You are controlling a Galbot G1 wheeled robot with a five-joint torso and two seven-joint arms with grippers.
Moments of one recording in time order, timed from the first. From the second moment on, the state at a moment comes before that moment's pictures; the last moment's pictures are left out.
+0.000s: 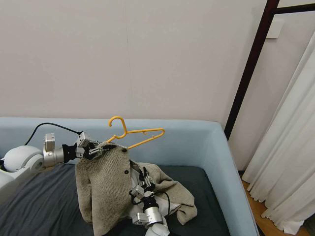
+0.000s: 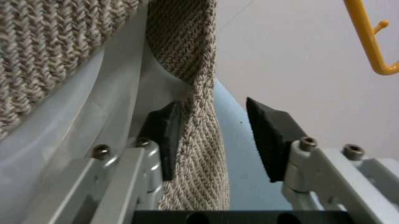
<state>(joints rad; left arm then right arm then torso) 0.57 -0.39 0.01 -1.57 -0.94 0.03 0.79 -0.72 1.40 -0.60 1.30 -0.34 -0.26 0.79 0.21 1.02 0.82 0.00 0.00</state>
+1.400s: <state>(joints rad) 0.58 -0.39 0.01 -1.58 -1.00 -0.03 0.80 -0.64 1.25 -0.34 1.65 0.58 -0.30 0.42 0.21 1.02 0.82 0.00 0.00</state>
